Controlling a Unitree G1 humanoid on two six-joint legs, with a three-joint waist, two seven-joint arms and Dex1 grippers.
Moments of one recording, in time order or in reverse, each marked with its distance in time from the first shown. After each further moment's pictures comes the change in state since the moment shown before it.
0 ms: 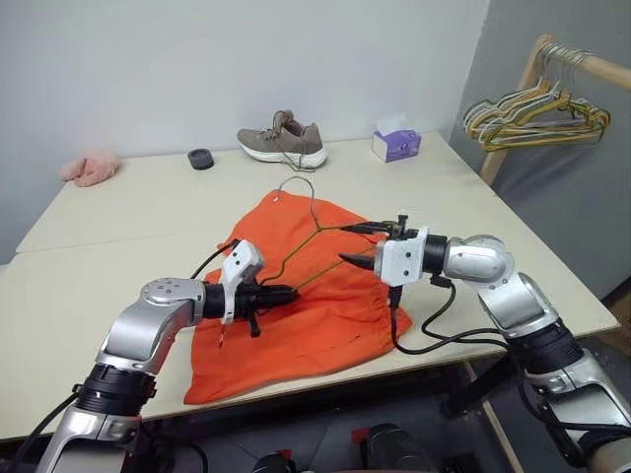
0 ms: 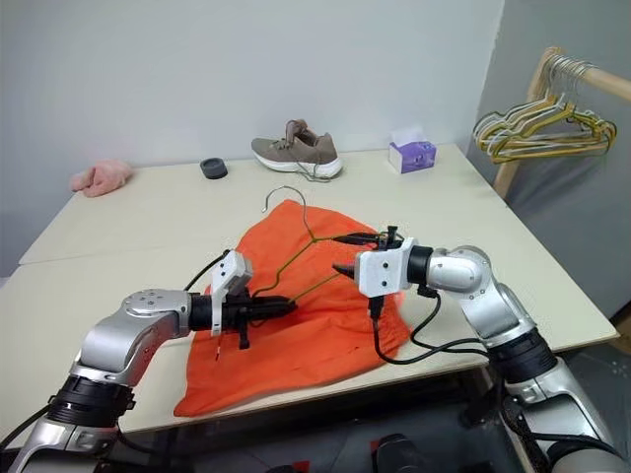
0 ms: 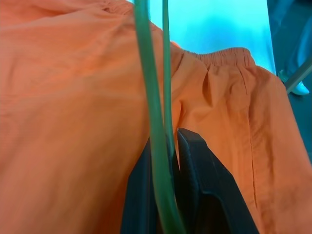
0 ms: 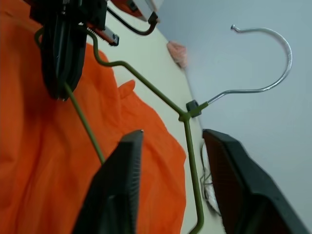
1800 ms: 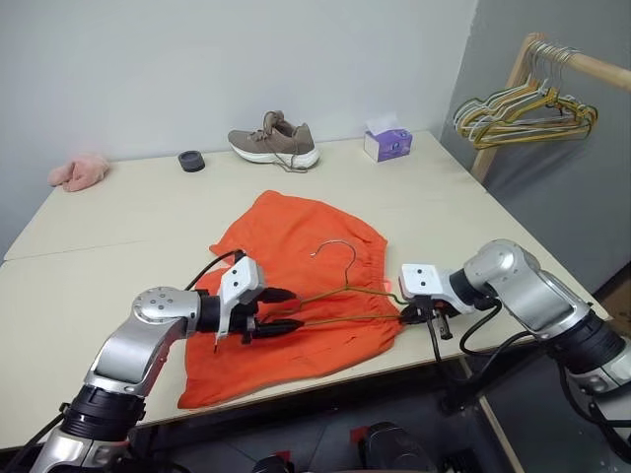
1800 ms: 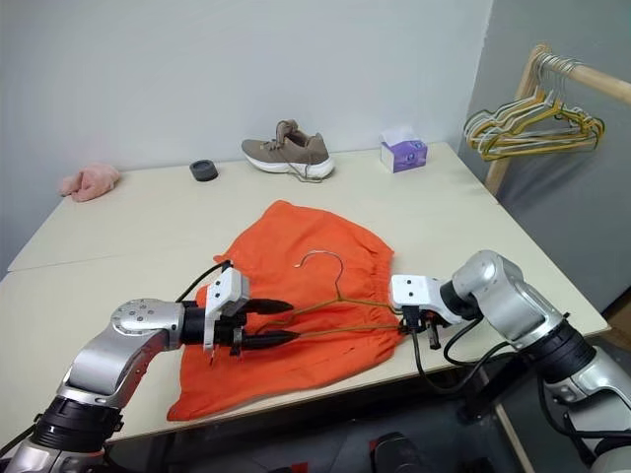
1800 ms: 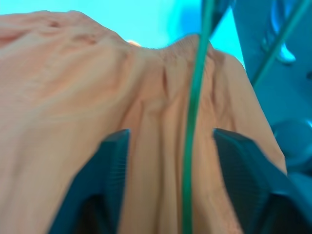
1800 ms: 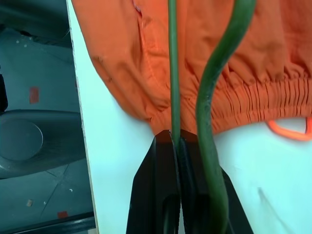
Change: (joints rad) left arm 0.102 0.027 0.038 -0.116 0.009 -0.125 -0.055; right arm -0.041 -0.235 0.208 -0.027 0.084 0.745 0.478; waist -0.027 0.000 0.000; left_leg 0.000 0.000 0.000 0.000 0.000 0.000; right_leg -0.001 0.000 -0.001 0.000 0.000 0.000
